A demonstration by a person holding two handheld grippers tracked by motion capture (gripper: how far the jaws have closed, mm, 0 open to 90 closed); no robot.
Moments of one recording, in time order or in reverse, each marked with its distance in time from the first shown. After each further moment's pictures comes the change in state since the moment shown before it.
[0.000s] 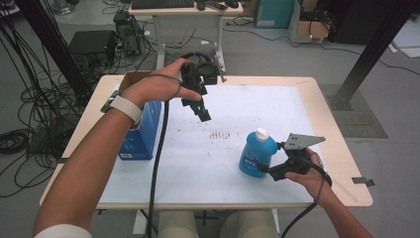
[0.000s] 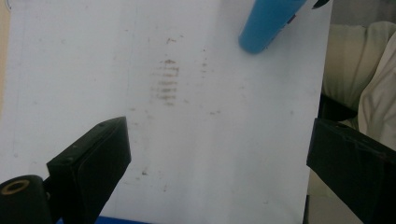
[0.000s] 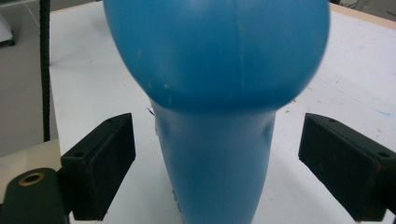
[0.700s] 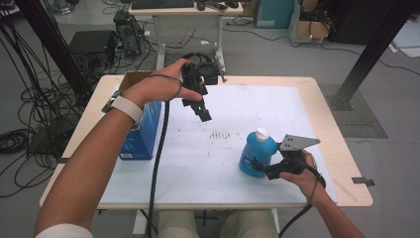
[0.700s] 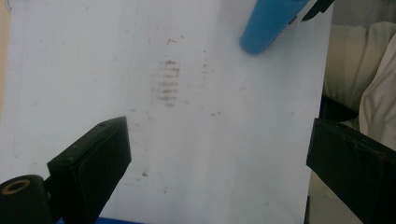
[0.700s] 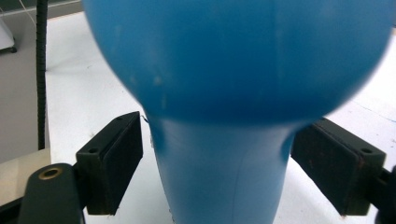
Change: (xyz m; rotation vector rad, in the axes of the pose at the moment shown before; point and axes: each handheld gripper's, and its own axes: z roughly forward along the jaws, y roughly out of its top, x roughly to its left) left arm 0.001 0.002 -0.001 0.027 0.008 0.007; right arm 0.001 -0.005 0.013 -0.037 0.004 0.001
